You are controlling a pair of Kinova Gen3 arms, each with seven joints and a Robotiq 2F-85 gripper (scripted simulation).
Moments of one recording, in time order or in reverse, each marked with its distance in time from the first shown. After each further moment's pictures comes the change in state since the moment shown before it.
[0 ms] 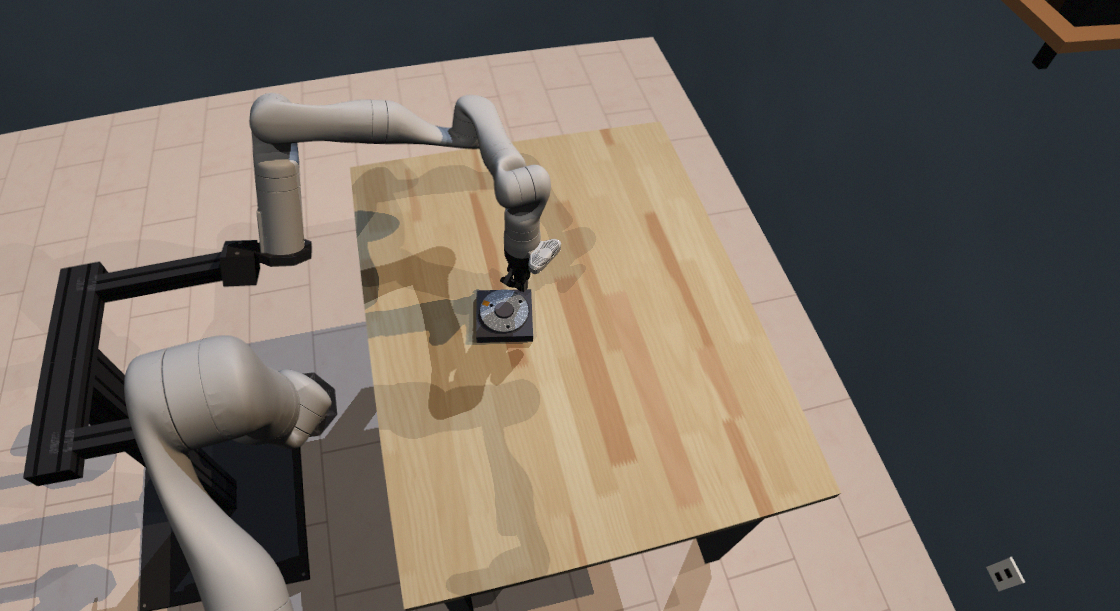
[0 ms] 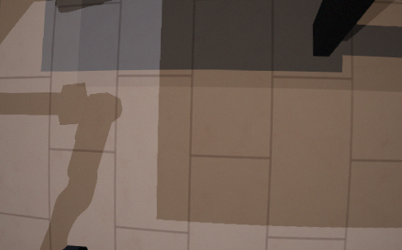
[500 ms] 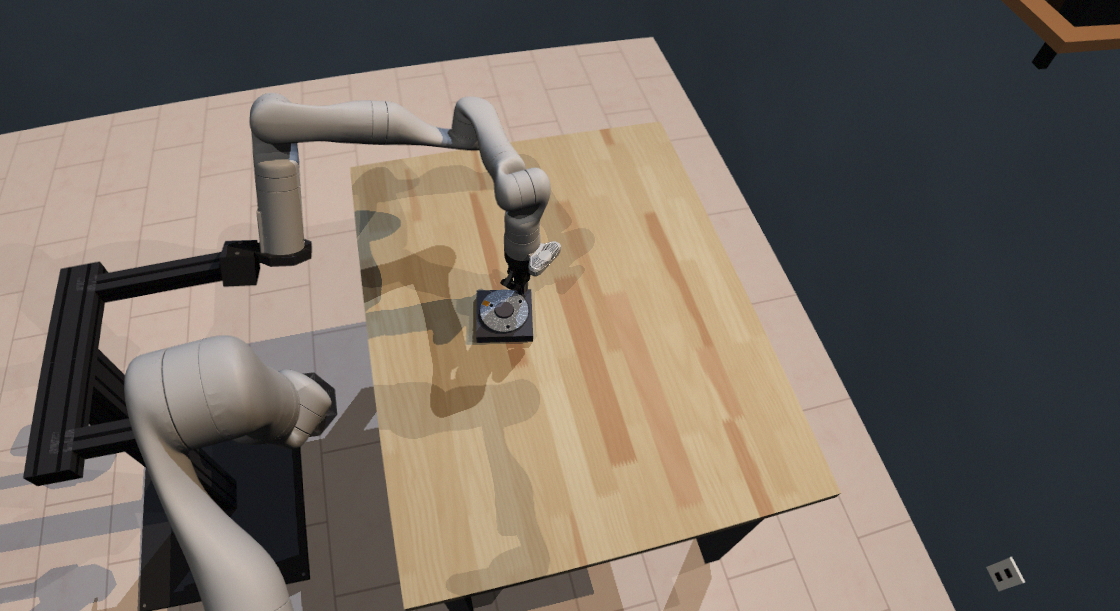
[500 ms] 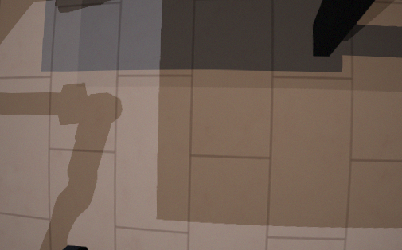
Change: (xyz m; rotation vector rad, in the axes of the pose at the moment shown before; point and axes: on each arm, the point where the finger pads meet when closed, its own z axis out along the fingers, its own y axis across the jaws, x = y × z) left arm 0.000 0.000 0.008 0.000 0.000 0.000; right arm 0.000 0.000 0.000 0.000 0.000 0.000
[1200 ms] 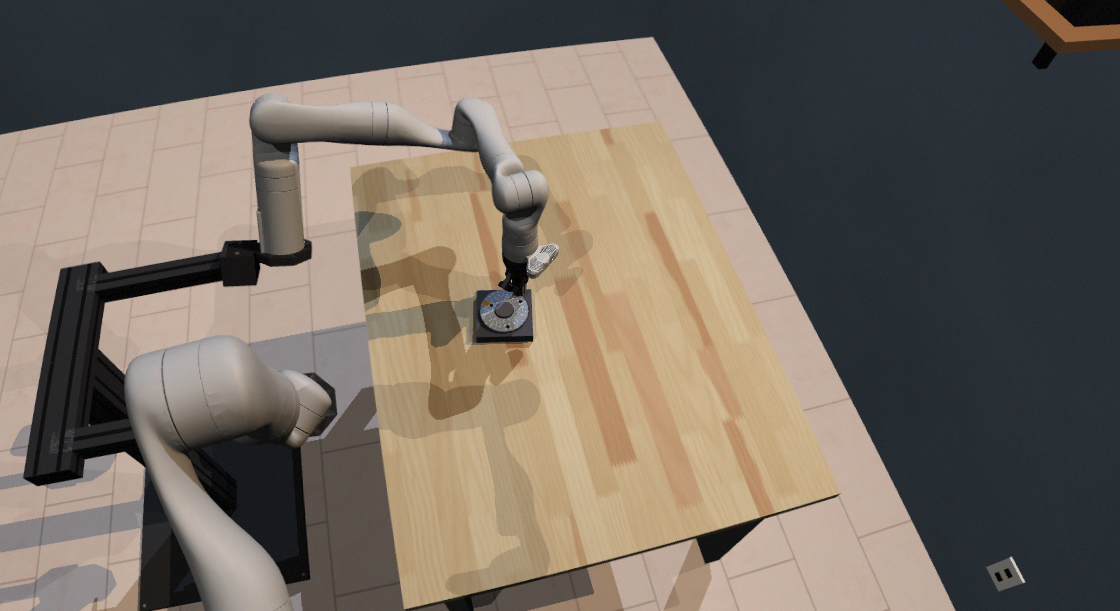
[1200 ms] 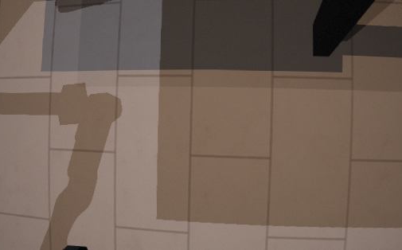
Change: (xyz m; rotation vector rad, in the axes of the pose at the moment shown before) left arm 0.000 0.007 0.000 0.001 0.000 -0.001; right arm 0.000 0.000 0.000 0.000 0.000 0.000
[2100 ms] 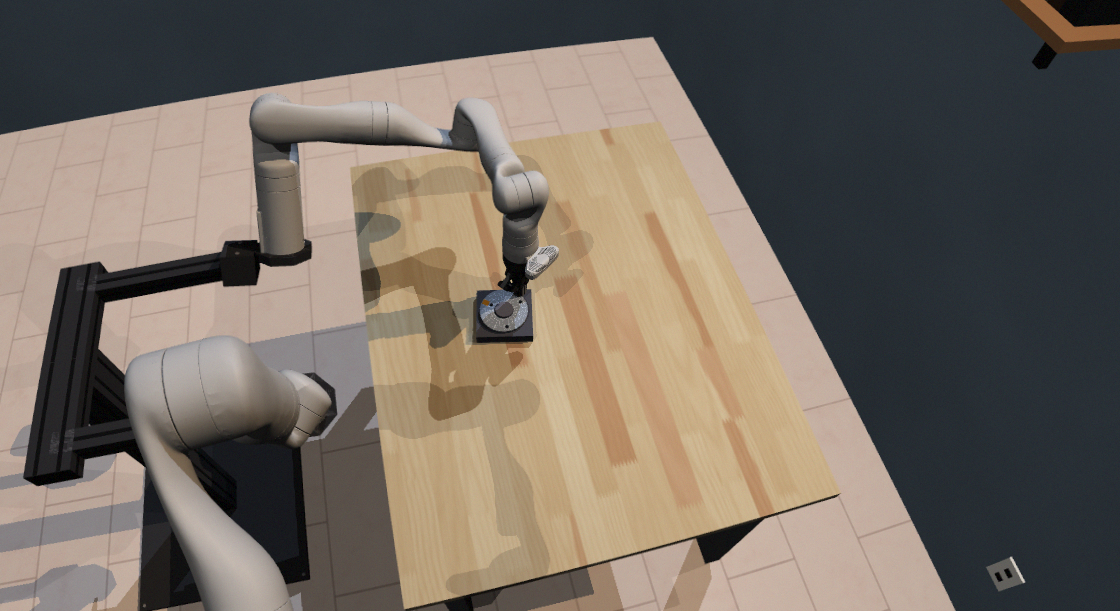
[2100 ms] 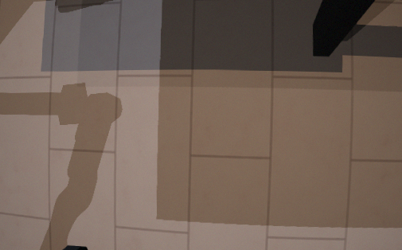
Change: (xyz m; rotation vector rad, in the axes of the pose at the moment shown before) left arm 0.001 0.000 0.000 0.002 0.000 0.055; right arm 0.000 0.000 0.000 0.000 0.000 0.000
